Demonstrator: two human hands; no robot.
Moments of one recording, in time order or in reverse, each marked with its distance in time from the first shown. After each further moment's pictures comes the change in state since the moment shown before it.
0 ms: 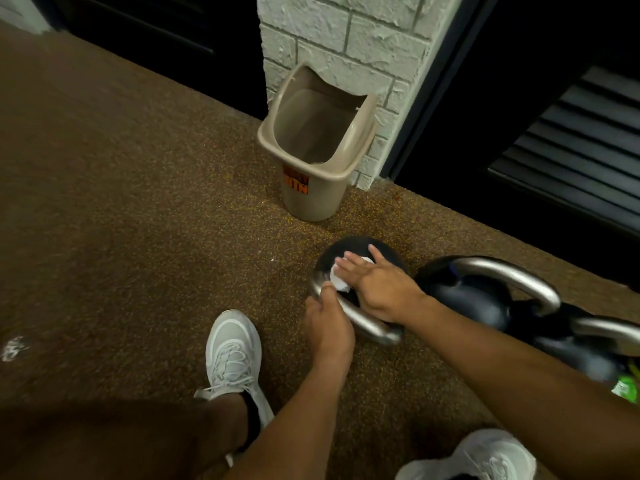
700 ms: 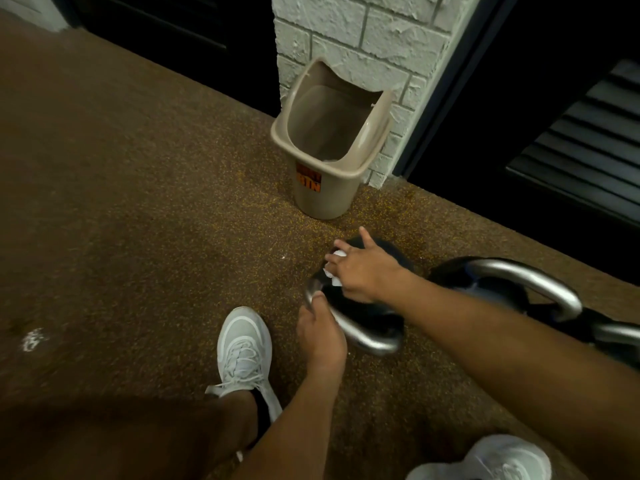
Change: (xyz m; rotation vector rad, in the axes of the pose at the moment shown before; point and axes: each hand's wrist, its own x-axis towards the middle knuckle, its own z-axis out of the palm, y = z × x) left_hand 0.012 -0.009 -0.026 -0.056 0.018 -0.040; right_hand 0.050 -0.030 -0.040 -0.194 -0.250 -0.062
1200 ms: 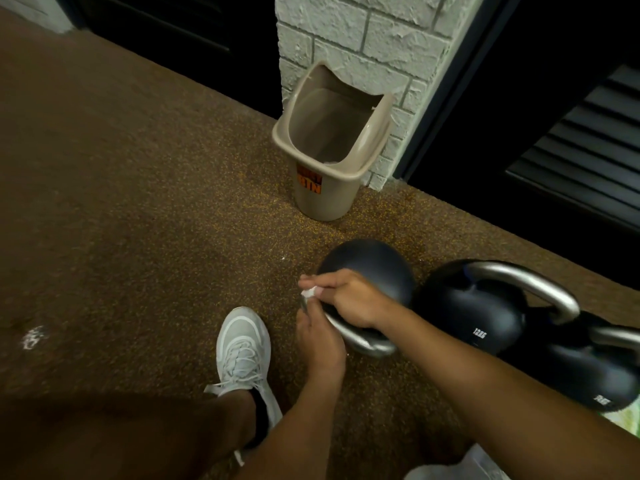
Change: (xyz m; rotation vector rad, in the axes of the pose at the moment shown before) left_hand -0.001 -0.012 0.003 -0.116 0.063 0.084; right_hand -0.024 -0.042 0.013 1.296 0.205 0.074
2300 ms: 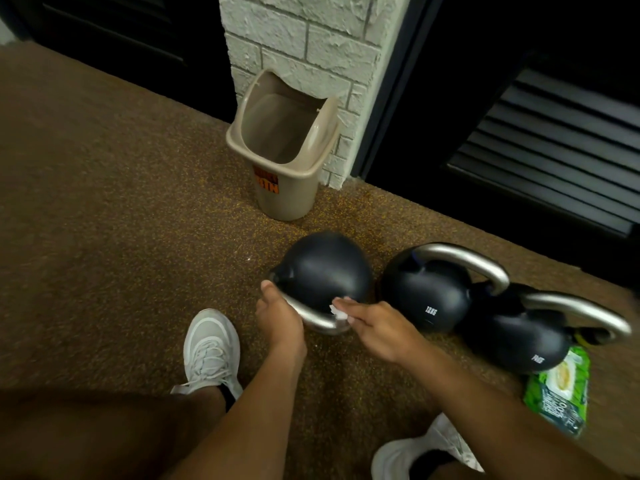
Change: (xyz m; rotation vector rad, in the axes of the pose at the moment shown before) left_hand 0.007 0.003 0.011 -0.092 -0.014 -0.102; right_hand -0.106 0.085 -0.016 -0.321 0.191 0.060
